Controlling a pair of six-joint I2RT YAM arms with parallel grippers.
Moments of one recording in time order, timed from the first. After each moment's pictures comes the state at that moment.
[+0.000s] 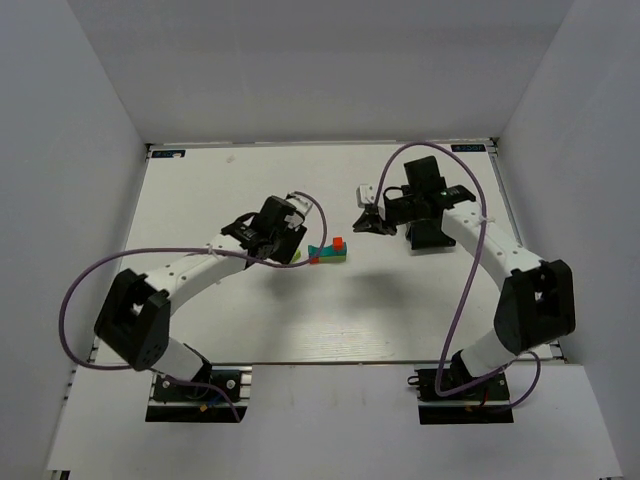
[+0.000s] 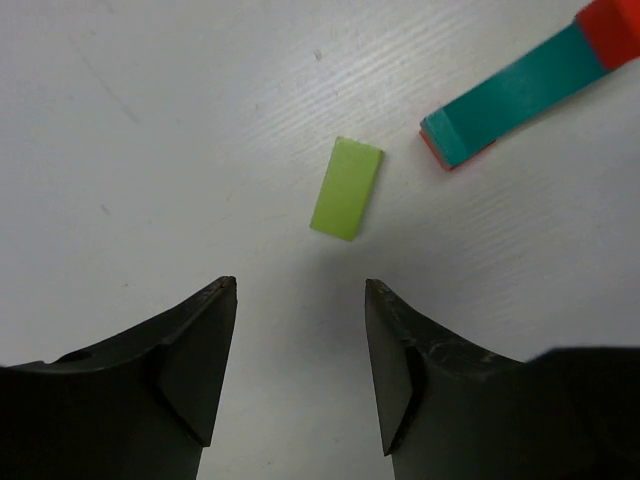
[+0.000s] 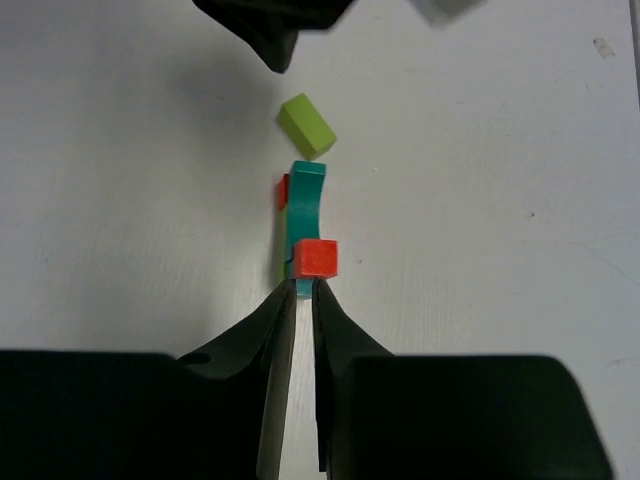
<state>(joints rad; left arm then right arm) -0.64 1.44 1.02 -0.42 -0.23 0.02 0.39 1.57 1.26 -0.58 -0.98 -1.12</state>
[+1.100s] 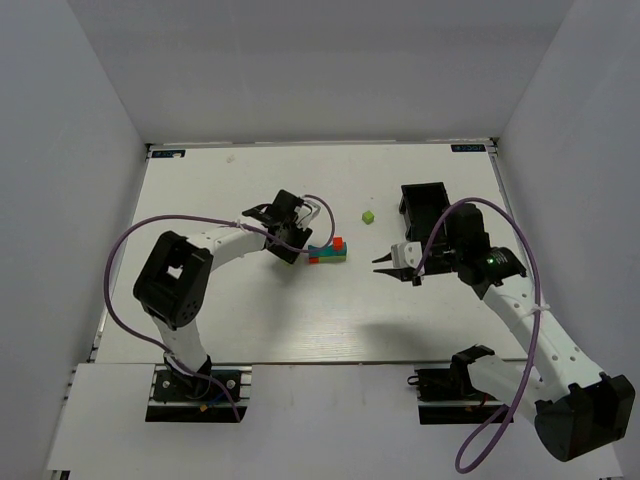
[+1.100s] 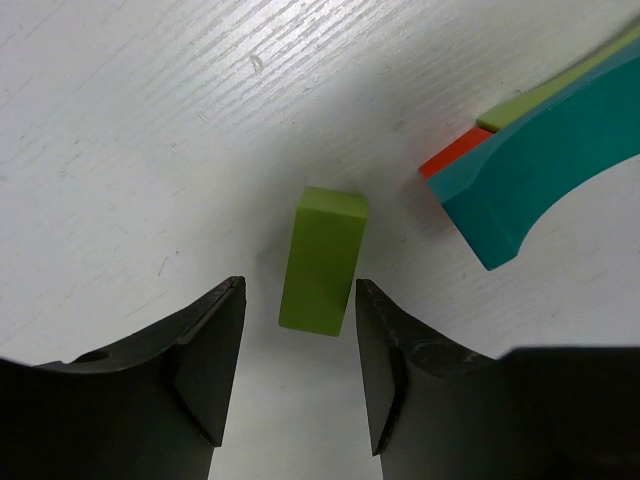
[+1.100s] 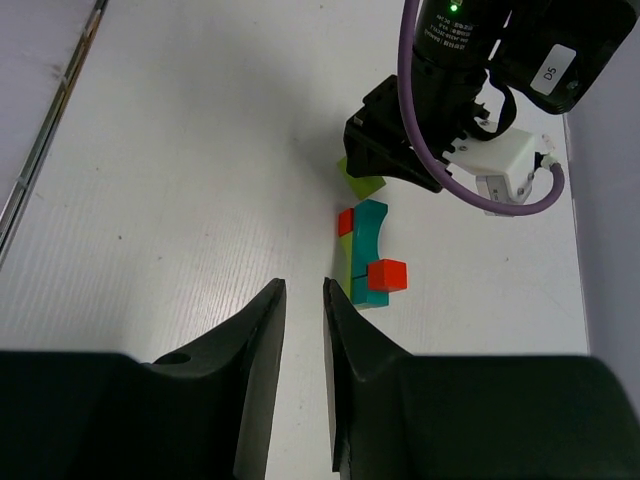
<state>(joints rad) -0.57 1.78 1.15 -0.43 -0.05 0.07 0.37 0.97 0.86 -0.61 -1.06 -1.20</state>
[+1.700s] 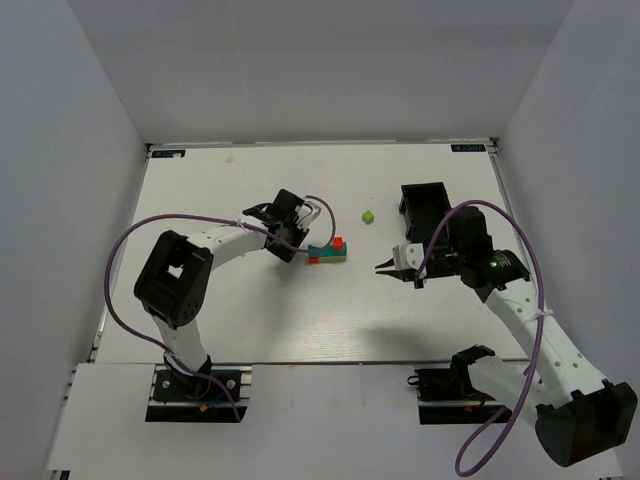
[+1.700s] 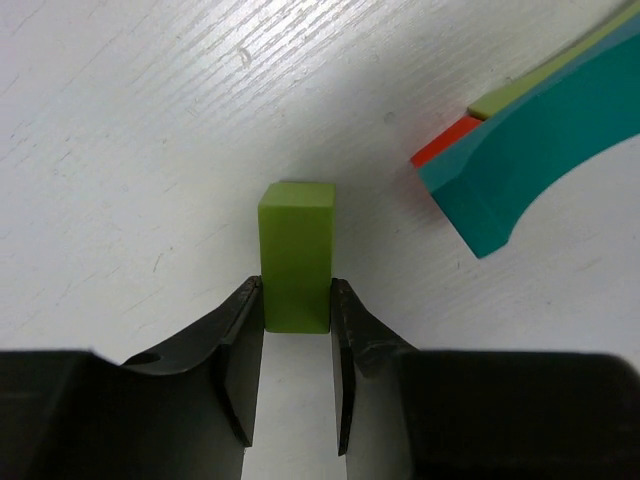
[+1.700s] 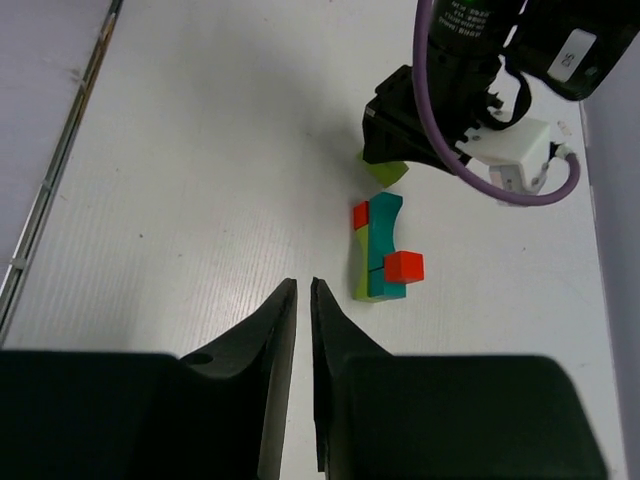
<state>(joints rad) -0.57 1.80 1.16 -0.46 -0.04 0.09 0.37 0.94 0.85 -0.65 -1.05 -1.18</state>
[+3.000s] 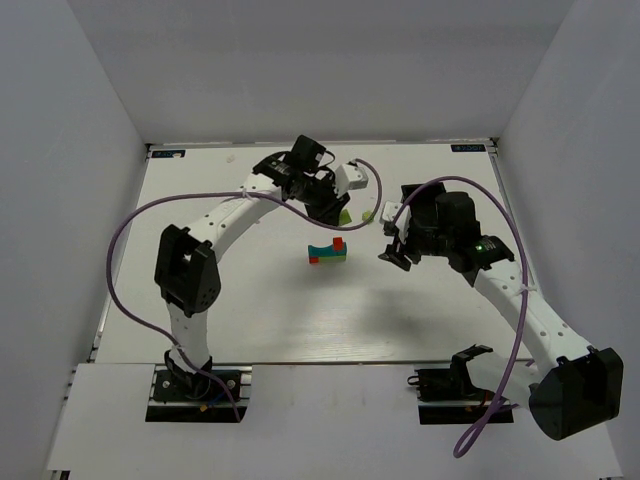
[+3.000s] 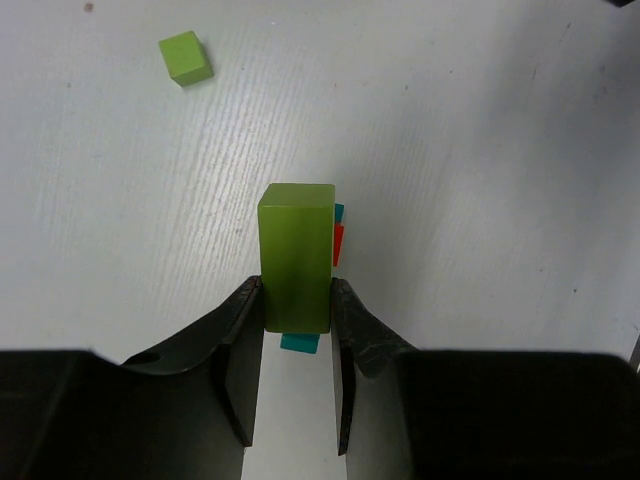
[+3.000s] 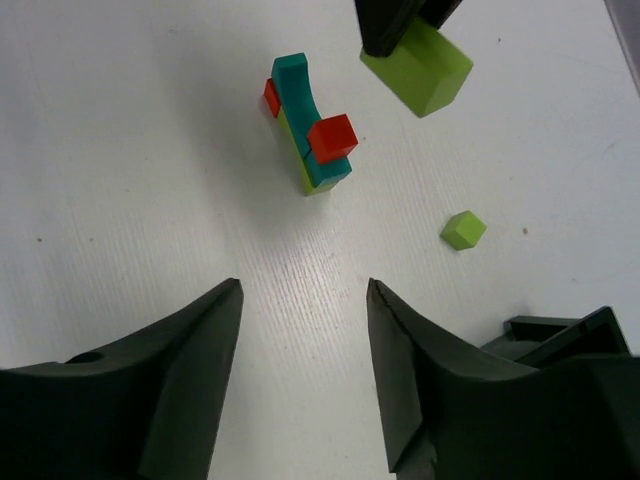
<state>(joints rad) -0.60 1.90 1.77 -0.78 0.49 0.53 0.37 1.08 0.88 -0.46 -0.68 -0.74</state>
